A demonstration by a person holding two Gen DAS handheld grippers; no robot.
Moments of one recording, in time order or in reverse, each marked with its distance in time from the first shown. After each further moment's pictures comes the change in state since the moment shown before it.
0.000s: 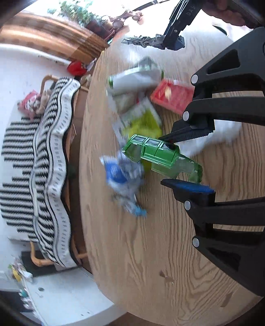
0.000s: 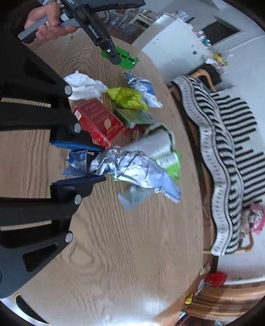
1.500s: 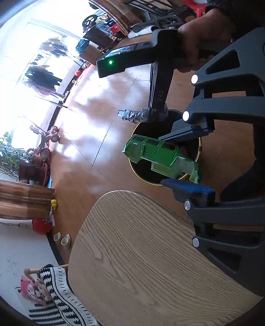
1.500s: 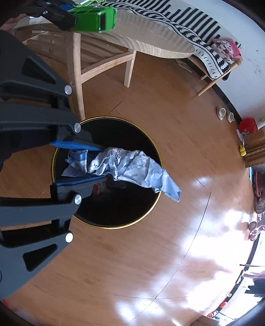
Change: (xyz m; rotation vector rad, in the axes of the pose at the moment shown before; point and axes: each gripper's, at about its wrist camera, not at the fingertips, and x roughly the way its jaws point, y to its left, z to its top) left arm 0.024 -0.525 -0.183 0.704 0.146 -0.668; right arm -0.159 -0.458 -0.234 0.747 0.008 -0.452
